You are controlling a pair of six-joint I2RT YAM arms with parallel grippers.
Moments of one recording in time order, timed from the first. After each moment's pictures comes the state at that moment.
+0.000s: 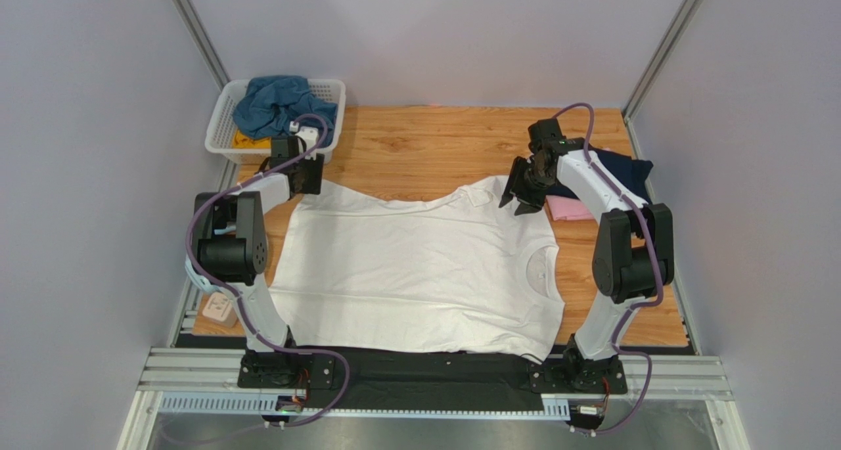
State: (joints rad) left arm 0.01 1.87 1.14 -0.03 0.03 0.16; right arm 0.18 1.80 1.43 -0.84 -0.19 0.55
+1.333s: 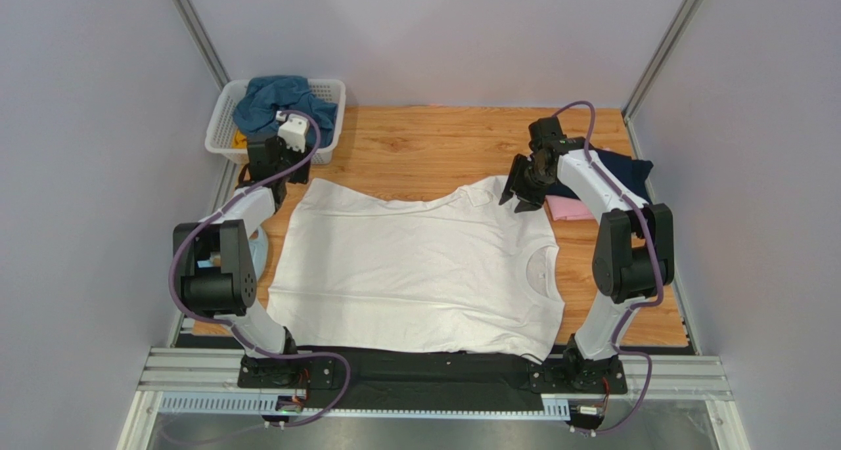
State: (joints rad) left arm 0.07 1.65 1.00 0.16 0.18 0.28; right arm 0.18 1.80 1.43 -0.83 -0.19 0.55
